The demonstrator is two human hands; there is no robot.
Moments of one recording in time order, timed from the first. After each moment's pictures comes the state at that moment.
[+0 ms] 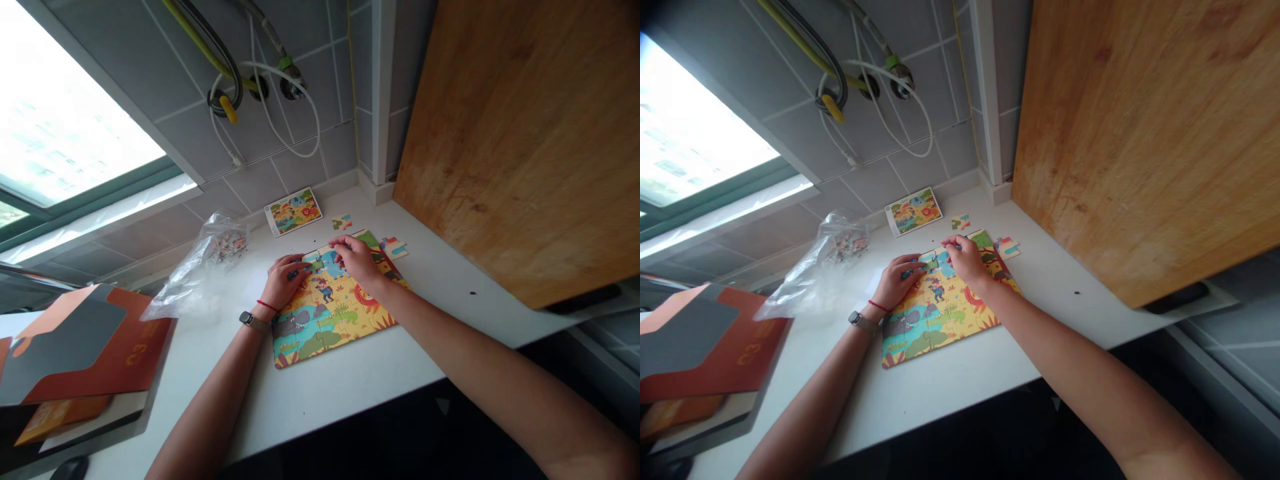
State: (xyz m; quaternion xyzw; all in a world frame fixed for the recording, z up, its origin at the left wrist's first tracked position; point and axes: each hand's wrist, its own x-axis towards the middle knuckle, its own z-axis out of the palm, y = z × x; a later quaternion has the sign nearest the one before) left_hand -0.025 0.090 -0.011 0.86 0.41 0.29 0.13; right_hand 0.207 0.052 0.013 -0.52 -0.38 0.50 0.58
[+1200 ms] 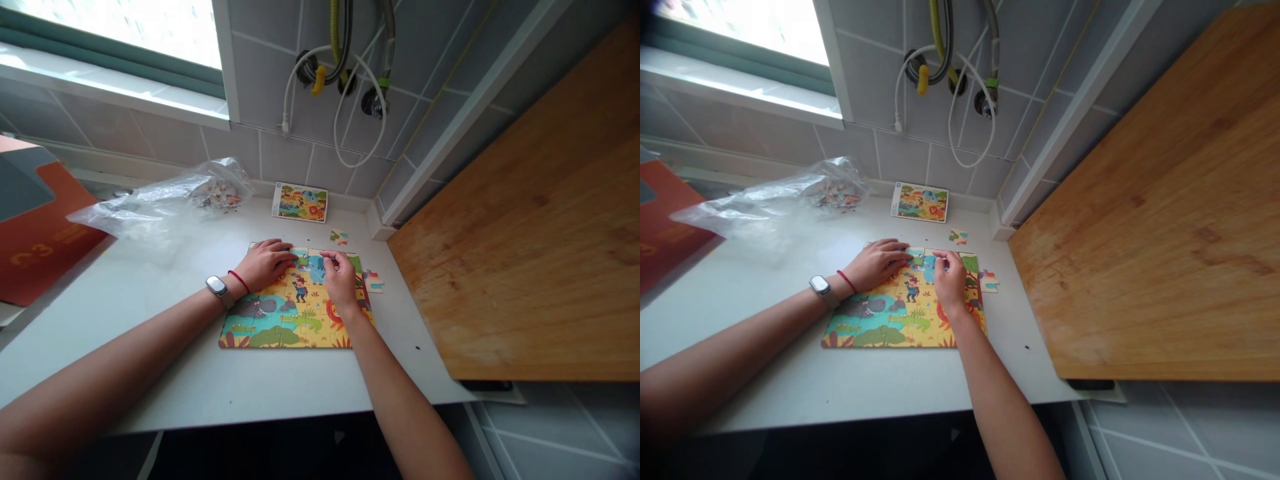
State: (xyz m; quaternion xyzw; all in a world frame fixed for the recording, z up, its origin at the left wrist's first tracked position) left_hand -0.023 0.080 -0.021 0.87 0.43 0.25 0.04; right_hand 0.209 0.050 -0.003 -0.54 -0.62 0.25 0.51
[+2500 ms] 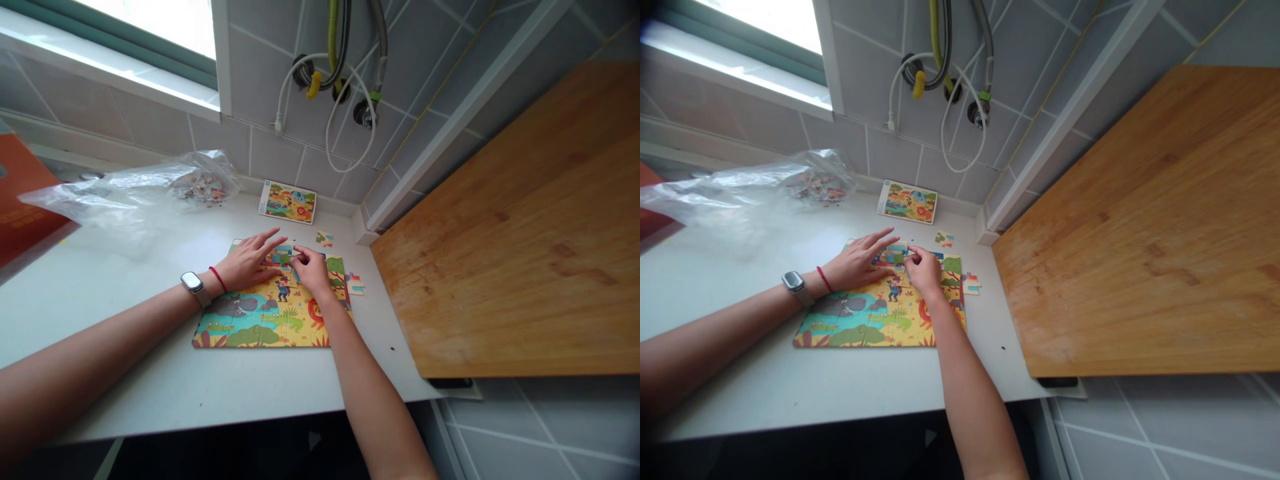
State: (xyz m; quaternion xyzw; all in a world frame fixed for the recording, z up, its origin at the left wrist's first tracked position) left_hand -0.022 0.074 -0.018 0.87 0.40 0.29 0.06; right_hand 0.194 0.080 -0.010 -0.55 -0.62 0.38 0.41
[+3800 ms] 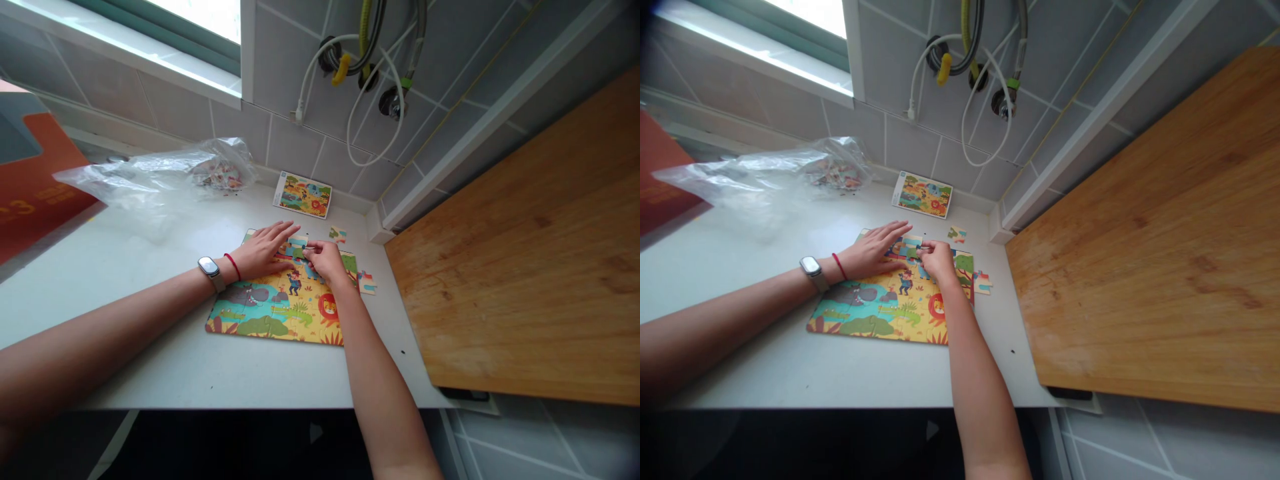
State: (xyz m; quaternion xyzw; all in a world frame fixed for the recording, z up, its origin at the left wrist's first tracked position) left_hand -0.023 0.077 -0.023 0.87 0.42 0.26 0.09; right_hand 0.193 0.095 0.005 -0.60 -0.53 0.49 0.35
